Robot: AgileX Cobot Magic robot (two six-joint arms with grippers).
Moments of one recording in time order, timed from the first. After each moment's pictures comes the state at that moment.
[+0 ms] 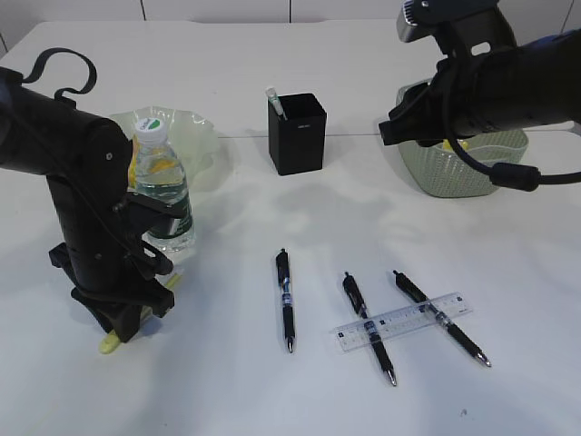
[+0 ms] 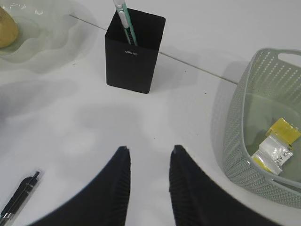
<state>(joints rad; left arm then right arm) -0.42 2.03 -1.20 0.02 0.89 0.00 0.32 1.61 -1.08 -0.22 0.17 0.05</state>
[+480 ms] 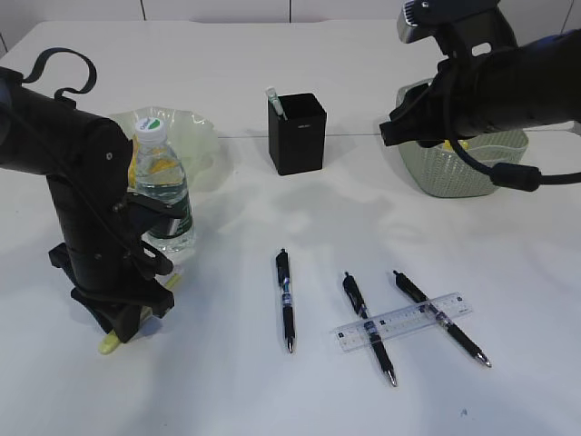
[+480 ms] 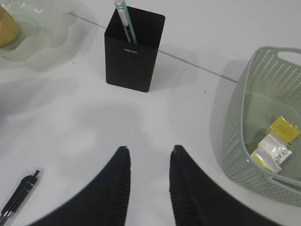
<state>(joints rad) -0.42 2.03 -1.20 0.02 0.90 0.00 0.32 1.61 -1.08 -0.22 0.18 0.05</state>
